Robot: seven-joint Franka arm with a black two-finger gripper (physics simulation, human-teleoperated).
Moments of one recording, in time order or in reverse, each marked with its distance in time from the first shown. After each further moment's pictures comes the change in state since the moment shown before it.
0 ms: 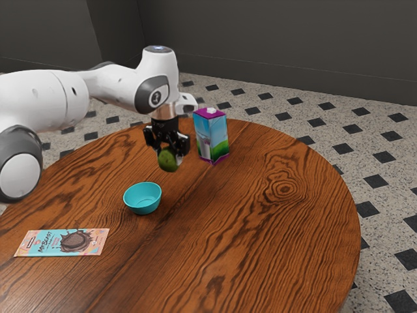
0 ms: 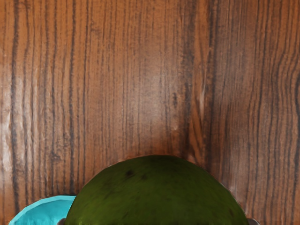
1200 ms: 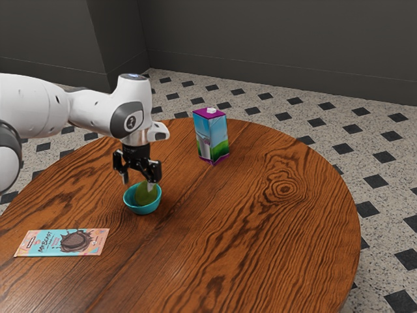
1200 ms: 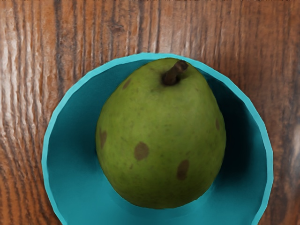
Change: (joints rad) arm 0.002 -0.119 0.097 -0.319 -0.014 0.069 0.042
